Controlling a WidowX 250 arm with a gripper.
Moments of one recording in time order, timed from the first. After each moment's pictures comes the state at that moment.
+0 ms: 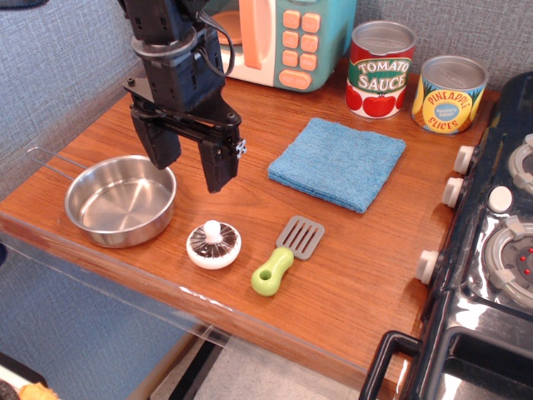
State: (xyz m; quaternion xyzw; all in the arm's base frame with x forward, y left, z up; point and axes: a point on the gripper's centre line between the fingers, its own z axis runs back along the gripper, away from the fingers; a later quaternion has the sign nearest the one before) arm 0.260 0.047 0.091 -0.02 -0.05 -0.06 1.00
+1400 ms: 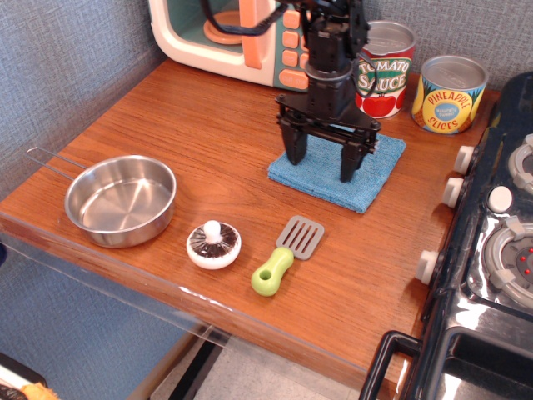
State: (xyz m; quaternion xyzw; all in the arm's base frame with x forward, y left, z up) arm 0.395 -0.013 0.015 -0.01 -0.05 -0.02 1.00
